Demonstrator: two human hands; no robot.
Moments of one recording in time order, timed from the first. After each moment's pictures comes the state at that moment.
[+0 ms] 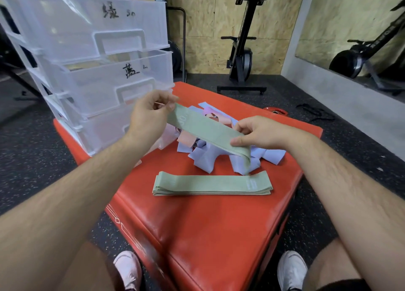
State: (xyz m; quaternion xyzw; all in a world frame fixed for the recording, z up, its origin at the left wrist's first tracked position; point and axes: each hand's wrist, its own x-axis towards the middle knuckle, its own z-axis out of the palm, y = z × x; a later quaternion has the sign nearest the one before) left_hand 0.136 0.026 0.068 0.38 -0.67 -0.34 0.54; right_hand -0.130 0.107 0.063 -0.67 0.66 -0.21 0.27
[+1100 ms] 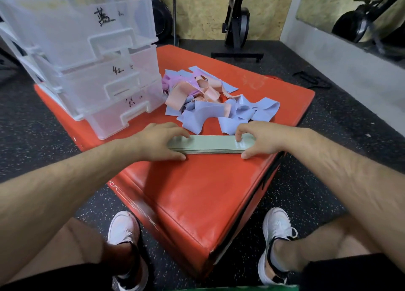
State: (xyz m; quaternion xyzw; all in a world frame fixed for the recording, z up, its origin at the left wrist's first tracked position) left_hand 0.148 0.054 -0.038 0.33 -0.94 -0.09 -0.03; right_hand -0.154 0.168 -0.020 -0.69 0.71 0.04 0.16
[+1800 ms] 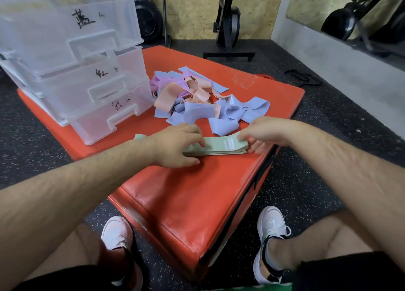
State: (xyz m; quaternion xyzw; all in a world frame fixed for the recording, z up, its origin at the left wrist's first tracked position) left_hand 0.095 0.075 -0.034 0.18 -0.98 -0.09 0.02; right_hand -0.171 0.167 -0.011 -0.43 0.79 -0.14 0.41
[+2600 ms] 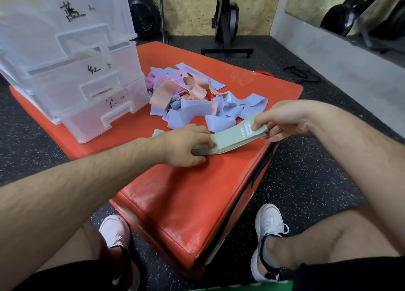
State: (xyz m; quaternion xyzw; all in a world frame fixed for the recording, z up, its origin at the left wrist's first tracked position) left_hand 0.067 0.081 -0.041 0.17 -0.97 -0.15 0.02; right_hand -0.199 0.183 0.028 -0.36 0.77 -0.21 0.49
